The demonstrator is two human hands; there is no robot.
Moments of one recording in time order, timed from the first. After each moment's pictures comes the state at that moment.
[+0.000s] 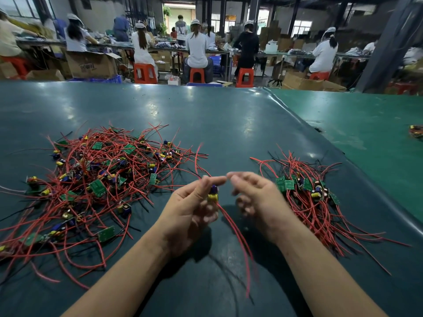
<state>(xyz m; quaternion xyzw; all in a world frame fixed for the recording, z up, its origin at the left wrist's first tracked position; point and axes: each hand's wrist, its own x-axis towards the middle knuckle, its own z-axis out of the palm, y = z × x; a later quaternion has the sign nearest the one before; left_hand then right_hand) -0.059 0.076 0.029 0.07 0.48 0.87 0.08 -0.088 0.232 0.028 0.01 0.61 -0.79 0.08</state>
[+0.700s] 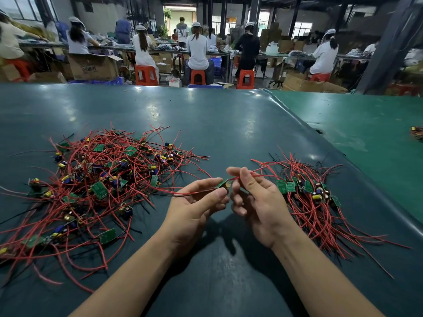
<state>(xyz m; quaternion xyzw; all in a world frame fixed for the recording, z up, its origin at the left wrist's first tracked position) -0.068 0.084 0.020 0.05 0.47 0.88 0.01 -0.081 0.220 0.035 -0.05 0.49 -0.87 0.06</state>
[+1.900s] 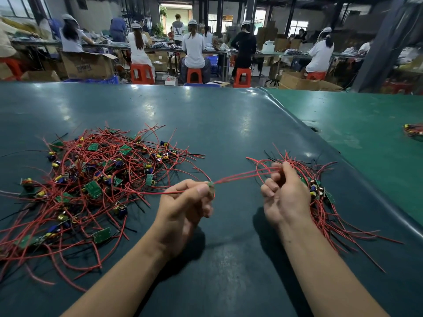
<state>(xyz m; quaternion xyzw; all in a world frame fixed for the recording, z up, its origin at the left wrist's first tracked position) -0.063 0.076 0.023 0.11 0.47 0.88 0.00 -0.104 0.253 0.041 0.14 0.36 -0.91 -0.14</state>
